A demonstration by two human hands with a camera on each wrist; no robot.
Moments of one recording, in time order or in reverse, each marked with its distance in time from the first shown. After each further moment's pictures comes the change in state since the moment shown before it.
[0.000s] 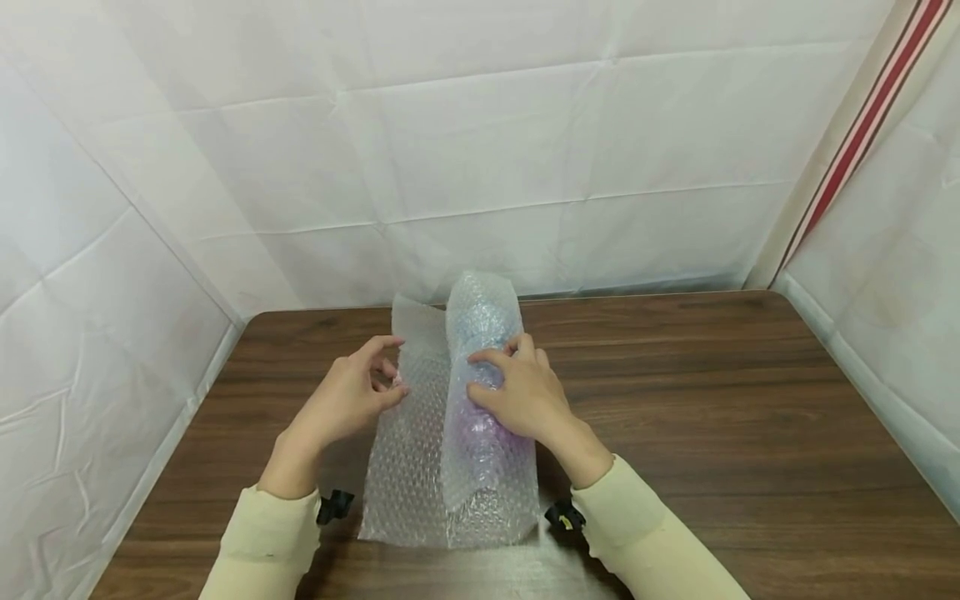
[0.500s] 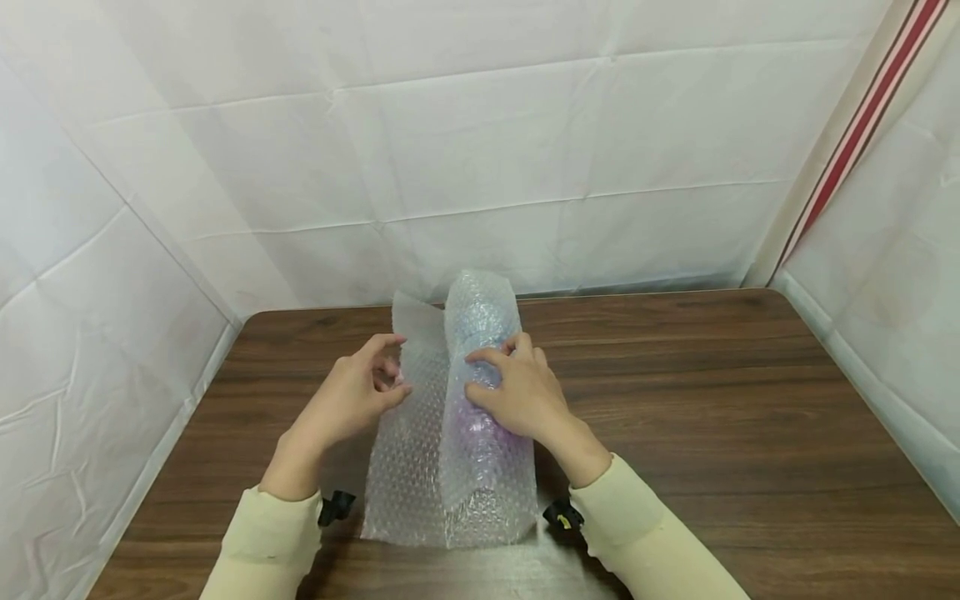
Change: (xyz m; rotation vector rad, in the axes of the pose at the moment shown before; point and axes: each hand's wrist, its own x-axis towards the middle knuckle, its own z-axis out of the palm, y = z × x) left_hand 0.002 0.005 0.004 0.017 0.026 0.009; right_hand 0.000 0.001 0.000 -0.008 0.023 -0.020
